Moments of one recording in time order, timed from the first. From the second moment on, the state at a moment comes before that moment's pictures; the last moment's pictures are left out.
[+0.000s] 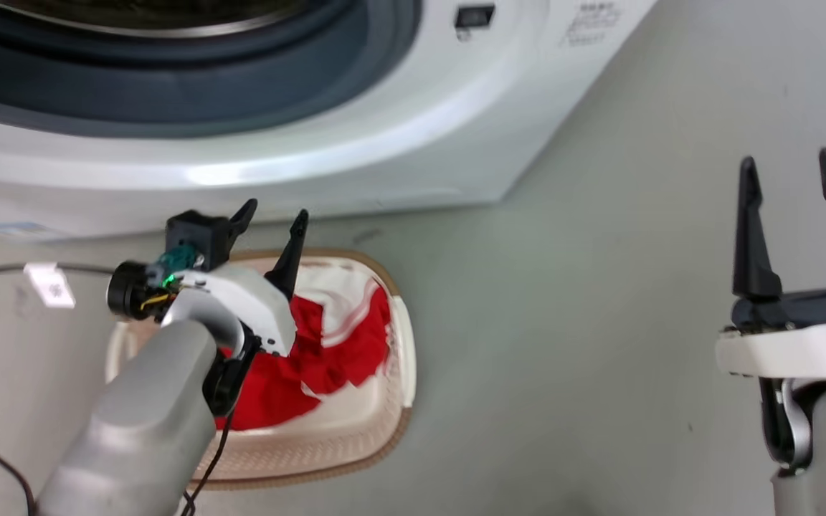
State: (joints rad) left arm -0.74 0.35 -0.71 0.77 -0.70 -0.03 -0.26; right arm -0.27 -0.05 -0.10 -0.04 -0.04 0.13 -0.26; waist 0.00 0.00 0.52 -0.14
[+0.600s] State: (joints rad) left arm -0.27 0.21 -0.06 0.22 -0.29 -0.06 -0.26; right arm -0.15 -0.05 -0.12 -0.04 -0.06 0.13 -0.26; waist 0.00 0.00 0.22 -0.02
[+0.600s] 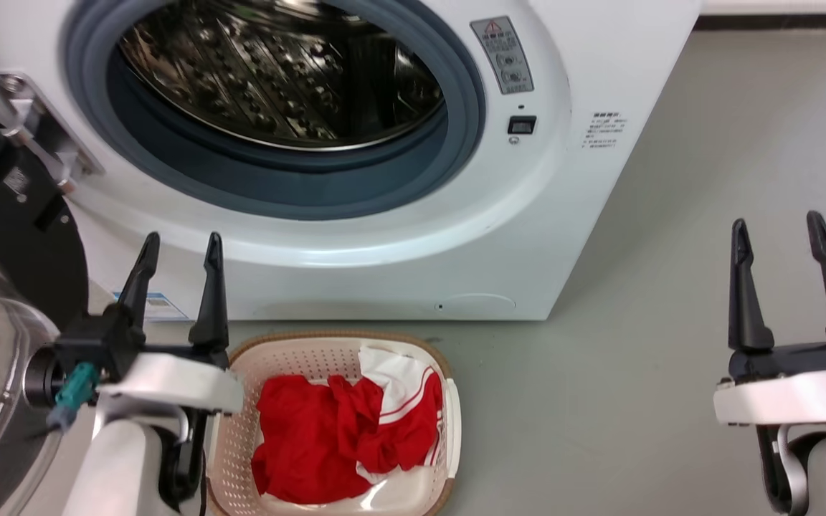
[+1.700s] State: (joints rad) left arm 0.03 0.06 0.07 0.10 -0.04 -0.08 -0.26; right arm 0.02 -0.05 -0.06 -0.03 -0.02 0.13 -0.26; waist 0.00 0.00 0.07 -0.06
